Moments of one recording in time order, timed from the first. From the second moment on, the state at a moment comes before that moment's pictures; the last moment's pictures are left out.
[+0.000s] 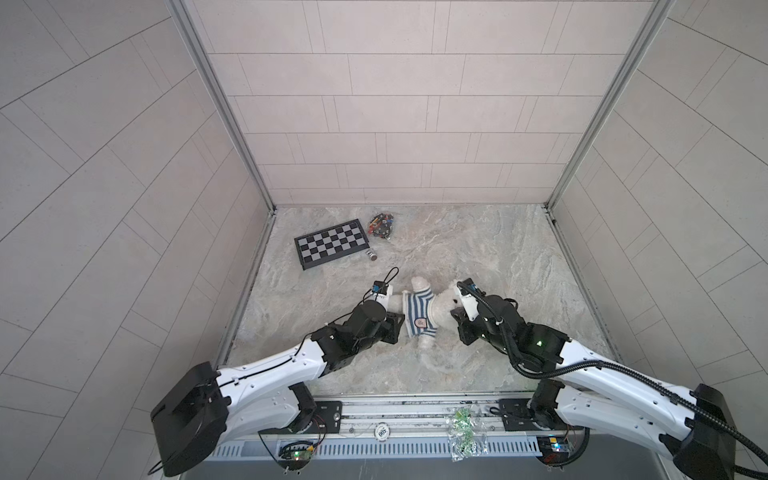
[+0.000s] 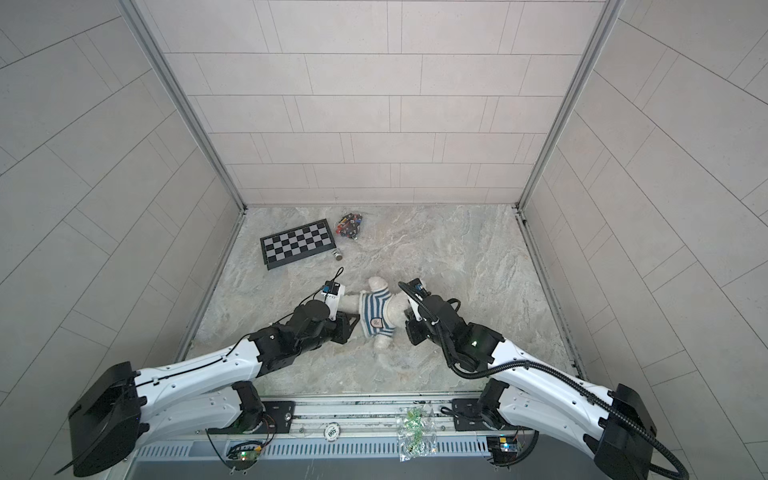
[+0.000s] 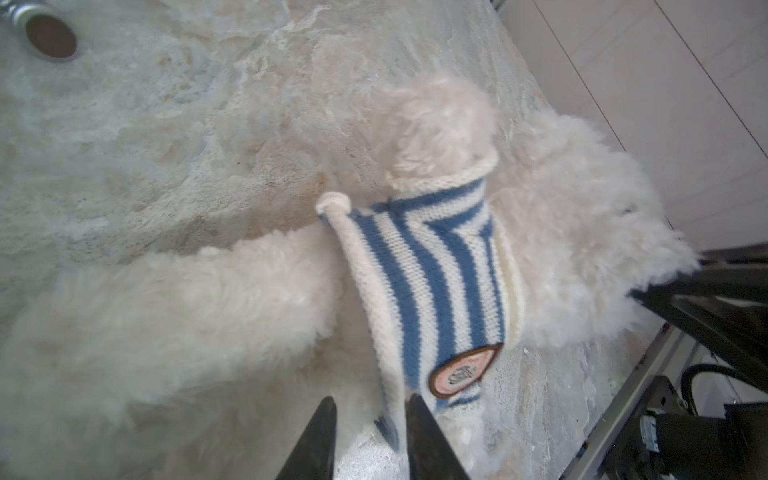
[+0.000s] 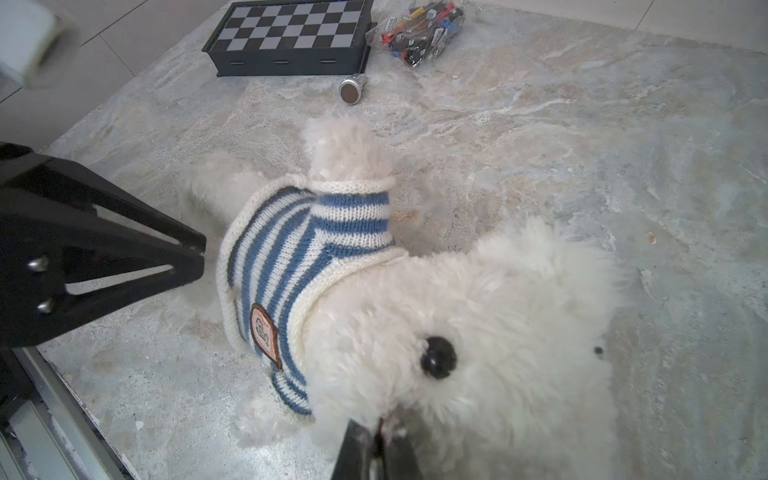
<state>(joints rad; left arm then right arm) -0.93 1.07 0.48 -0.01 -0.10 -0.63 0.84 0.89 0.58 -0.32 0.17 0.29</state>
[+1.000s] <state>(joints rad) -1.01 1.19 0.48 0.05 -0.20 -0.71 0.84 0.88 0.58 -0.35 0.18 0.28</state>
